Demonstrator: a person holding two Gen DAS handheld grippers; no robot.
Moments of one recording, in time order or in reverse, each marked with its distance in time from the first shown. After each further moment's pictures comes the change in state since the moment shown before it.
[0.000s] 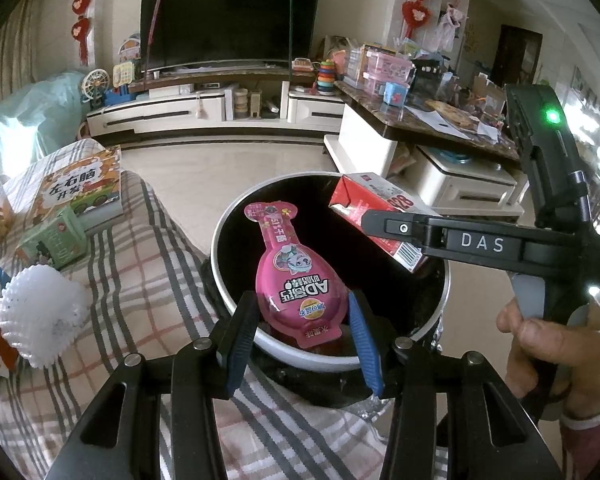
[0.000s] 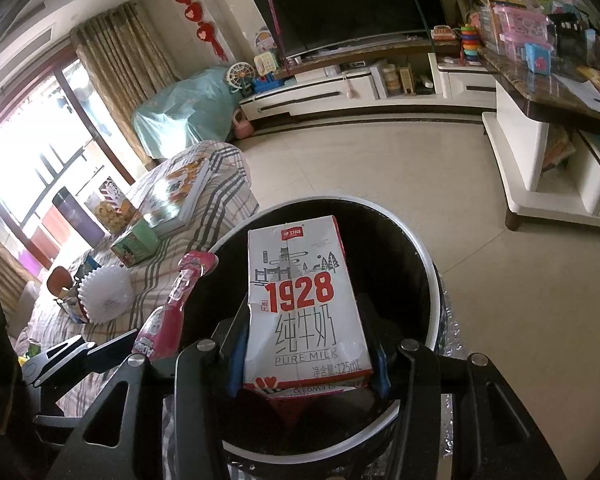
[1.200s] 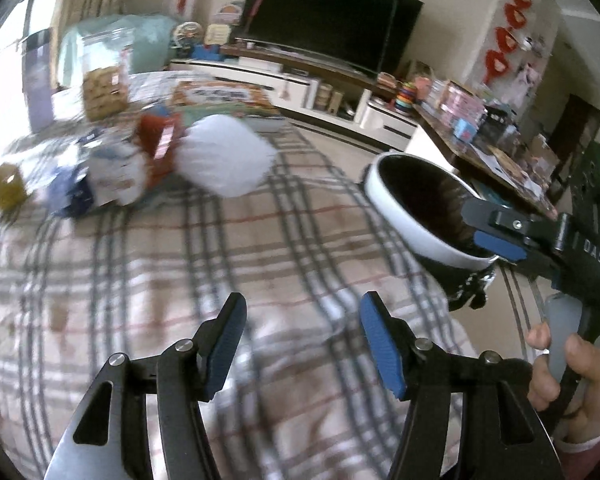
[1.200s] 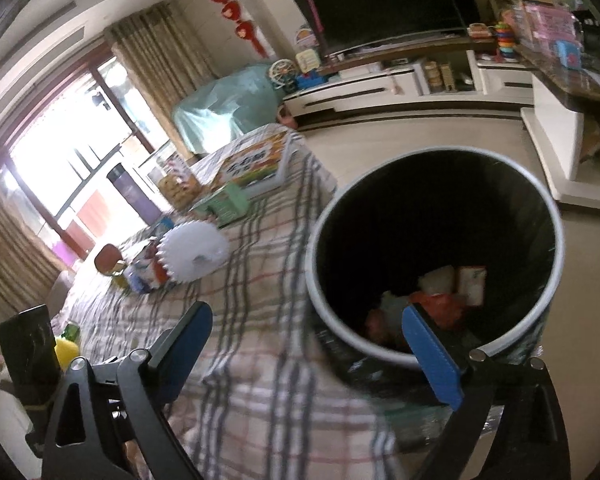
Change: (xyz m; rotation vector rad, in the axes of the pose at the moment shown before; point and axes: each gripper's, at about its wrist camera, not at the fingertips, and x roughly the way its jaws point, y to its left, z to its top) left arm -0.107 0.094 -0.103 -0.305 -0.020 0.095; right arm -0.014 0.091 -0.052 -0.021 0.001 0.146
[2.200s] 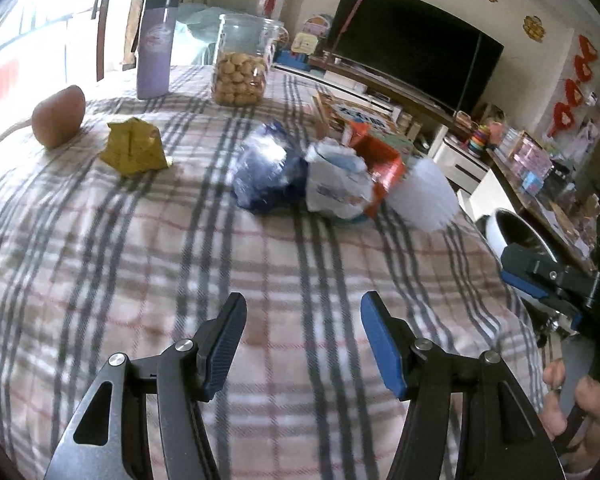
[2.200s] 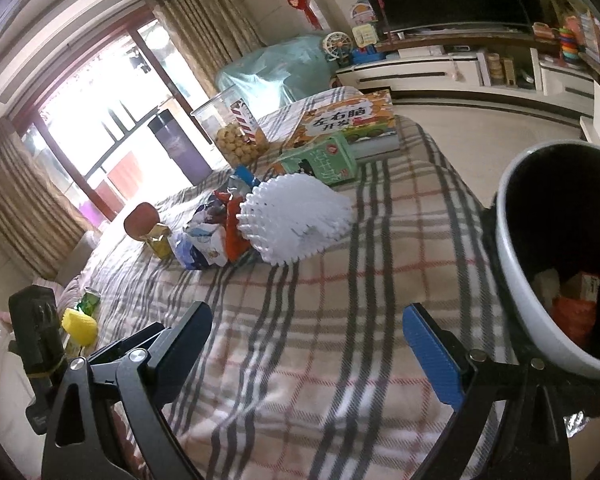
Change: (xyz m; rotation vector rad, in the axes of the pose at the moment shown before) left arm -0.031 0.103 0.004 -0.169 -0.057 0.171; right arm 0.075 0.098 -0.011 -0.104 0.084 0.109
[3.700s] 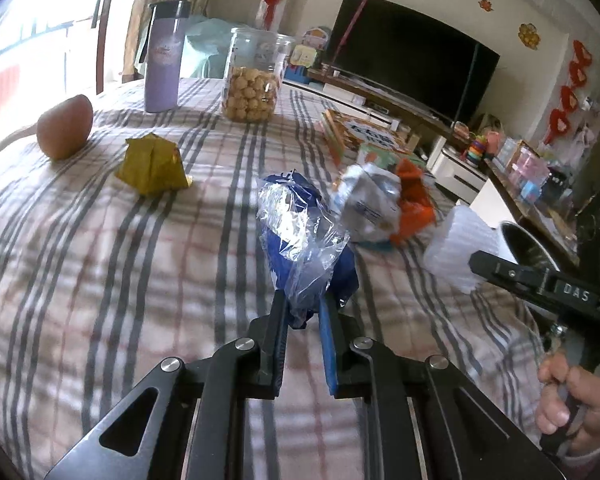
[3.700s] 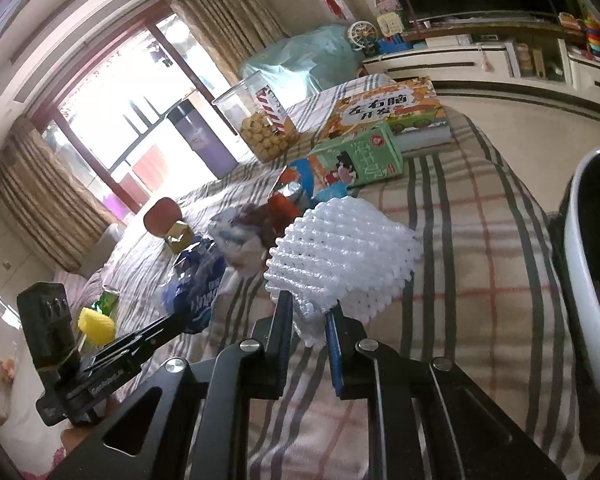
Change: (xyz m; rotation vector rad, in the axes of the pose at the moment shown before) left arm 0.004 0.023 0.004 0.012 -0.041 -0.032; right arm 0.027 0.007 0.005 -0.007 0.035 0.109
